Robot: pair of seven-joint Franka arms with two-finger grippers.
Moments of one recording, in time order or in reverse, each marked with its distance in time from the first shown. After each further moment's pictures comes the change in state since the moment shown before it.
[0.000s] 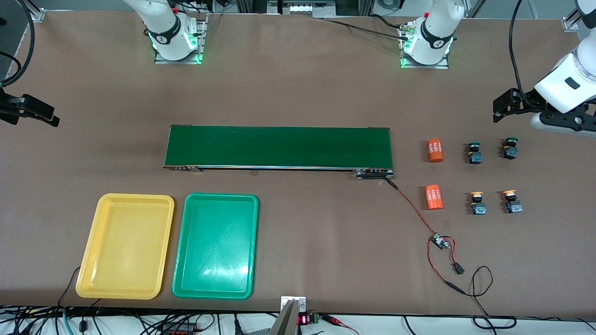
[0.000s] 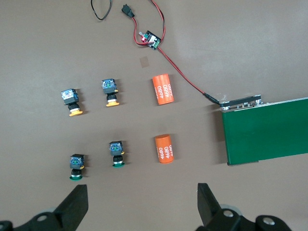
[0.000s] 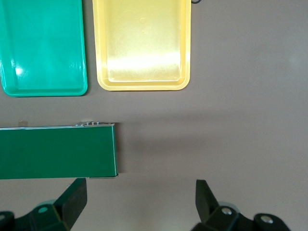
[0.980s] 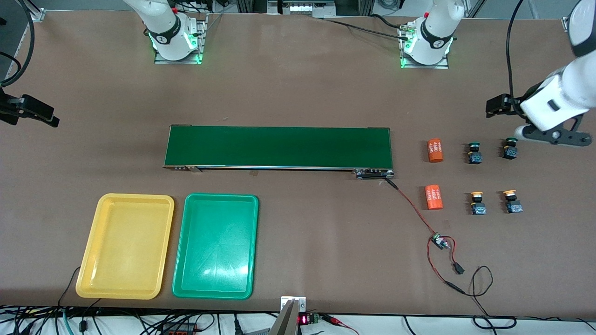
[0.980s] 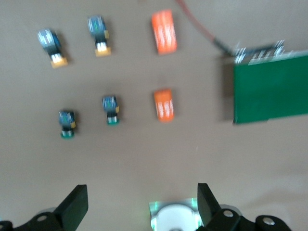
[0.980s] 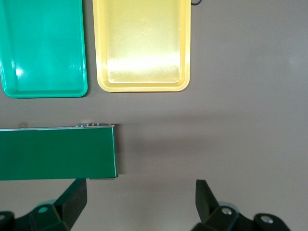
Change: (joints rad) left arm 0.012 0.104 0.008 0.011 0.018 -0.209 -0.003; right arm 0.000 0.000 0.000 0.000 0.000 0.005 0.000
